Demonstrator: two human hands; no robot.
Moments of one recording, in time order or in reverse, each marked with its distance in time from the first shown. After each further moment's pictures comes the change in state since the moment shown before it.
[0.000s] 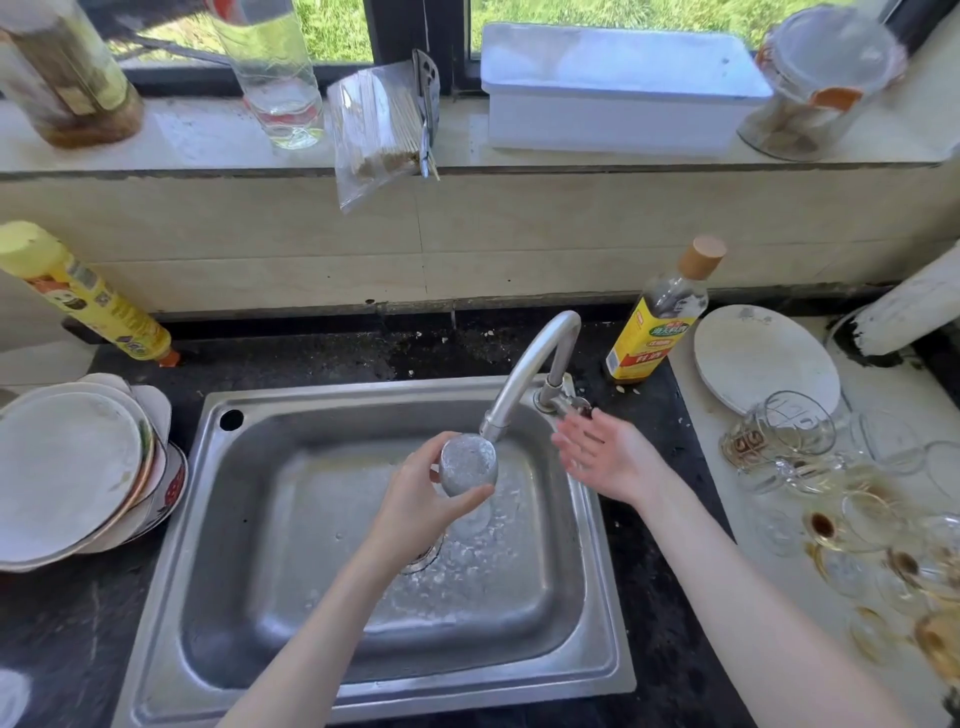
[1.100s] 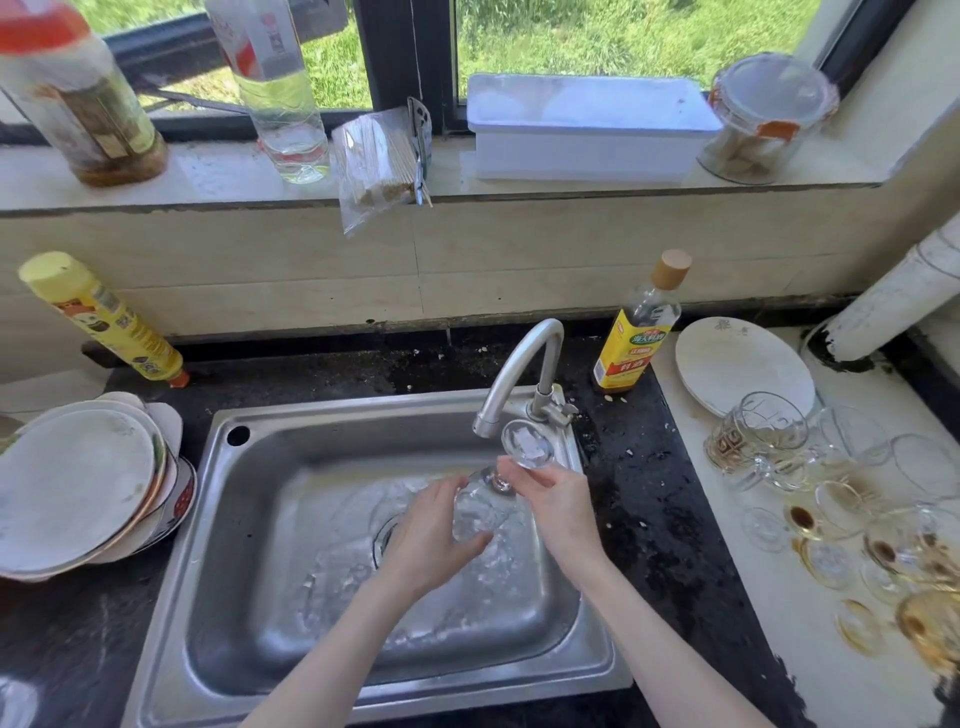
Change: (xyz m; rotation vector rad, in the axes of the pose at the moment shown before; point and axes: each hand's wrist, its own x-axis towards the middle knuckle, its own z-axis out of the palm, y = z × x) left_hand -0.019 -0.029 0.025 0.432 -0.157 0.004; right_hand -0.056 0.080 0.038 -0.549 0.104 -0.648
